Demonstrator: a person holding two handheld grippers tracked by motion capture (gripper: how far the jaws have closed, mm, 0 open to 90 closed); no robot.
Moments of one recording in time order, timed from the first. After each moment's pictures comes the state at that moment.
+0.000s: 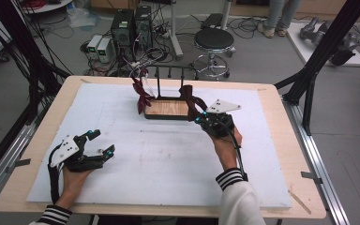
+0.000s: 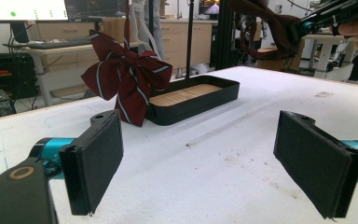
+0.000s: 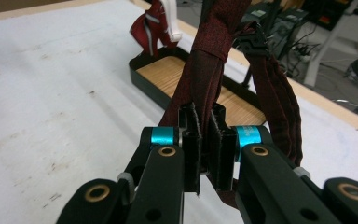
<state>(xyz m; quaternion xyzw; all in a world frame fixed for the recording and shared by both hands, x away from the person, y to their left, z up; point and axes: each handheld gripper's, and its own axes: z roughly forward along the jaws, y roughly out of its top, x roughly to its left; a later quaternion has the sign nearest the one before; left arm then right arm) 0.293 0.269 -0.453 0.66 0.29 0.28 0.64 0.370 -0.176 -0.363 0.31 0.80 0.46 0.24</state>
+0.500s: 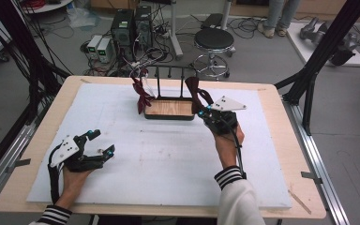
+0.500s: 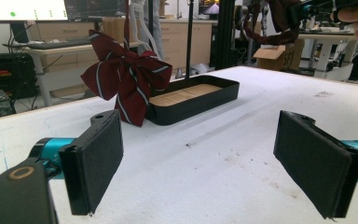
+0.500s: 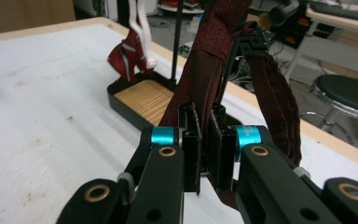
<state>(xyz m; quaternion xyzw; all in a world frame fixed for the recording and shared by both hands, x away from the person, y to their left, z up) 0.293 0.269 -0.453 0.66 0.29 0.28 0.64 0.367 -0.180 -0.350 0.33 0.76 0.48 0.29</state>
